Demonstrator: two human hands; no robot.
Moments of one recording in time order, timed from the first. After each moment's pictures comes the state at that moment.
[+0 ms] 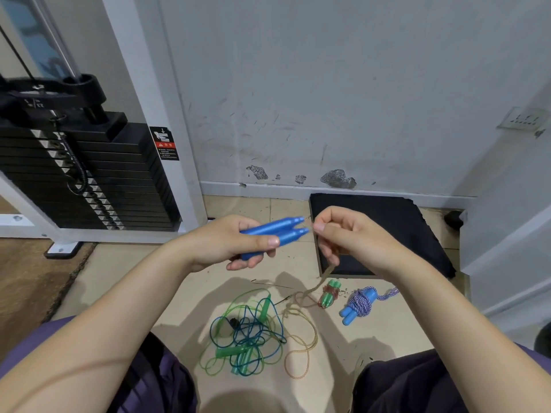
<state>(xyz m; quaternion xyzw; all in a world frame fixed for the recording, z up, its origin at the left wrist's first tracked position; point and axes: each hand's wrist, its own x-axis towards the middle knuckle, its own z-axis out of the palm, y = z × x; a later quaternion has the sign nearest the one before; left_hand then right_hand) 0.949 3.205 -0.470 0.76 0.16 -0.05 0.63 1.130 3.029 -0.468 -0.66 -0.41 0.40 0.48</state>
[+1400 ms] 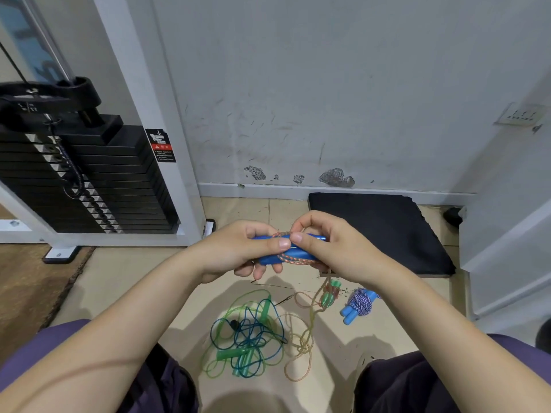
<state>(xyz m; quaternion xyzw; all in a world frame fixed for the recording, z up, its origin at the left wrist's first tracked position) 0.960 3.189 -0.479 0.73 0.17 -0.03 0.66 1.098 3.038 -0.465 -0.71 -0.44 0.34 0.43</state>
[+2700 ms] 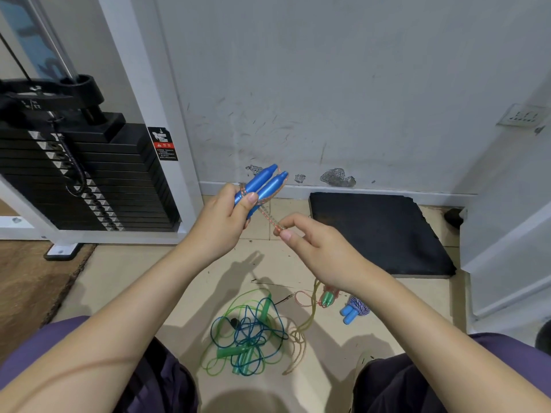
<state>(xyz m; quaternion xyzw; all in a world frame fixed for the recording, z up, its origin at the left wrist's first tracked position) 0.966 3.209 -0.484 0.83 0.30 0.26 0.38 1.081 3.049 -0.474 -0.76 -0.50 0.23 0.35</state>
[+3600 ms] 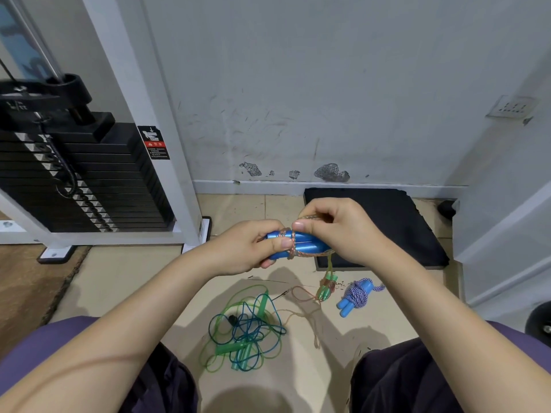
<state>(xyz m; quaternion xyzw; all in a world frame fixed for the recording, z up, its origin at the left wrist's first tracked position) 0.969 3.175 -0.481 0.86 0.13 0.00 0.50 1.119 3.040 -0.465 -0.75 -0.48 0.20 0.41</state>
